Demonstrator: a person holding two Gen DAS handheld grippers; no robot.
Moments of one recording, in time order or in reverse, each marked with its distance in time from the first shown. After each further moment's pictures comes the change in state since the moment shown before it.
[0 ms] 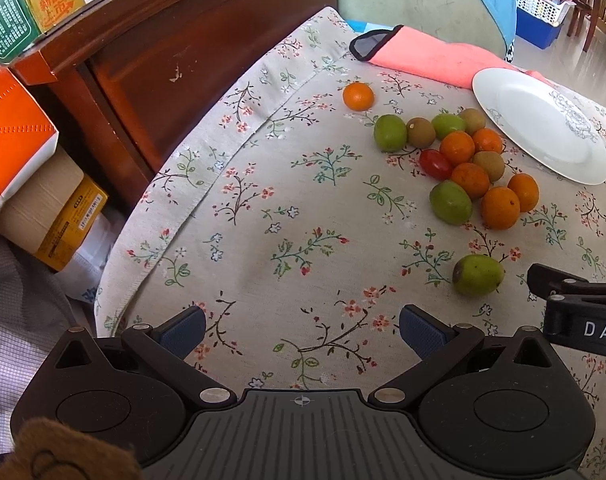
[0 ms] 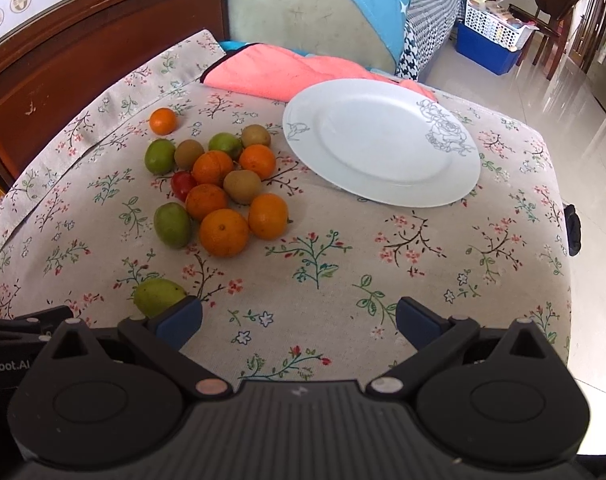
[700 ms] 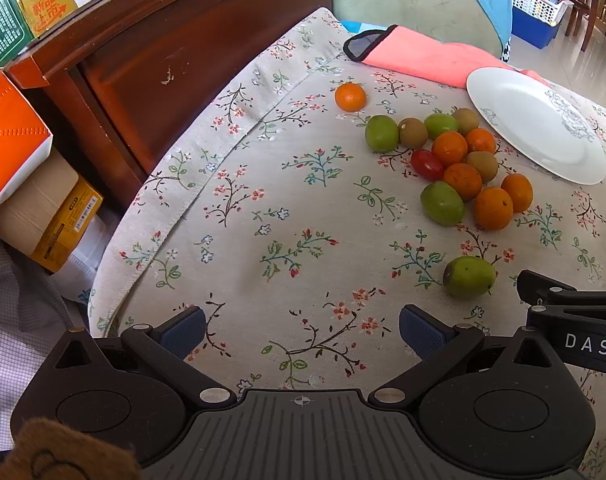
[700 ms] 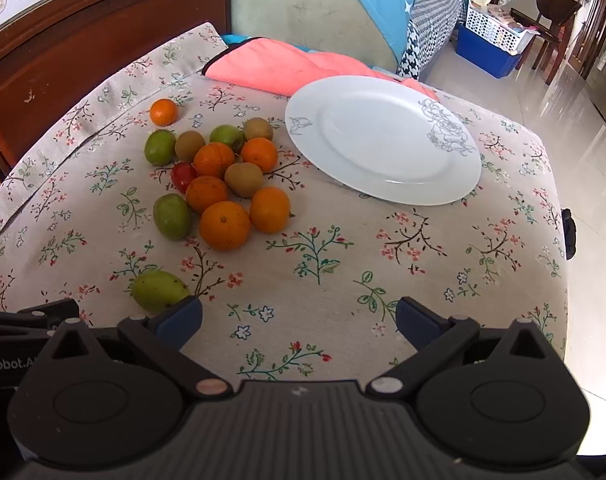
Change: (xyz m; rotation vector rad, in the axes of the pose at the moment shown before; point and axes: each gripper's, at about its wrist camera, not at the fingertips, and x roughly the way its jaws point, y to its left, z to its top) left arm 0.000 -0.005 0.002 0.002 -0.001 -0.003; right arm 0.001 0.003 -0.001 -0.019 0.005 -0.024
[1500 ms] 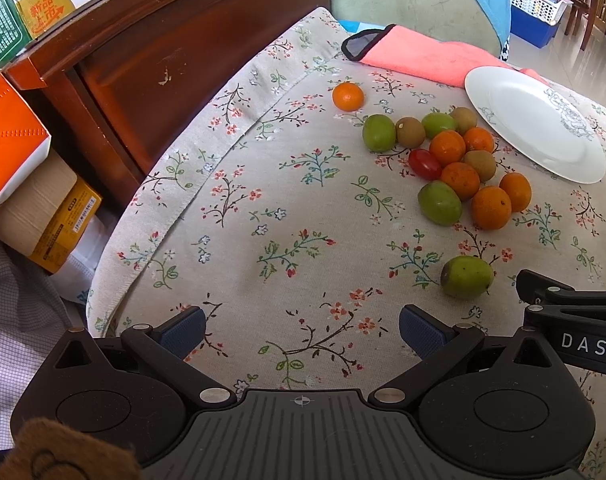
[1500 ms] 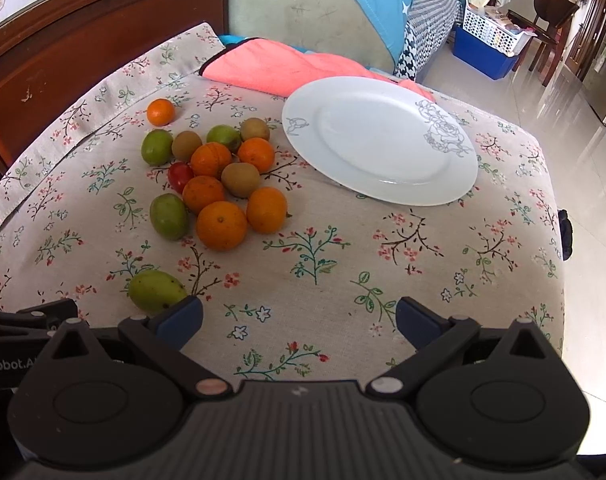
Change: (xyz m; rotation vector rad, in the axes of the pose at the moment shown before) left arm 0.001 -0.002 0.001 0.005 0.001 -0.008; right arm 0.001 0.000 0.000 0.002 -0.002 -0.009
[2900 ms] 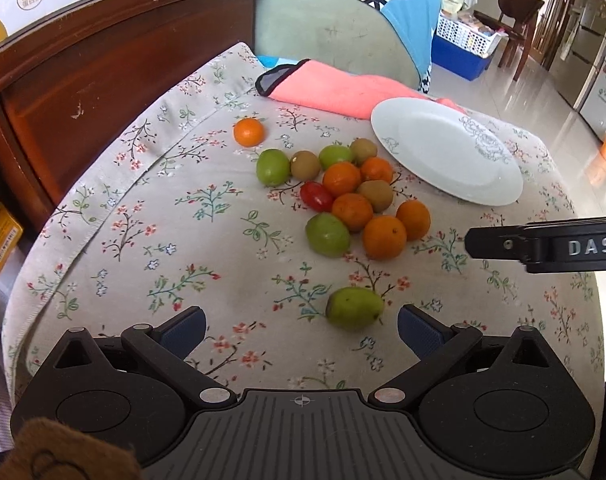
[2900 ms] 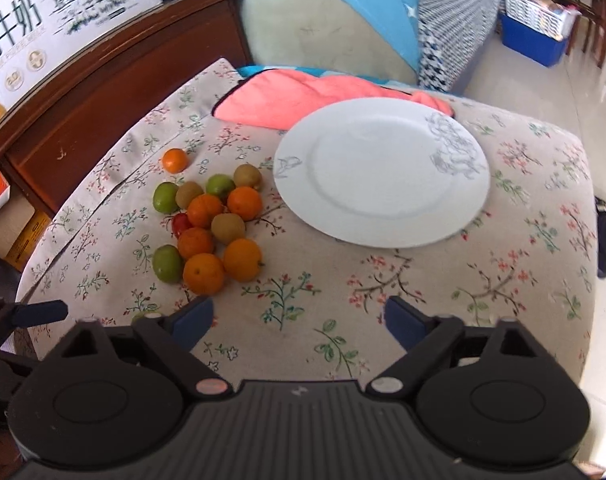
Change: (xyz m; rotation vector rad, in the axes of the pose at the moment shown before) left arm -0.003 -0.036 -0.003 0.016 -0.131 -0.218; right arm 0.004 -0.074 0.031 0.022 -0.028 0.301
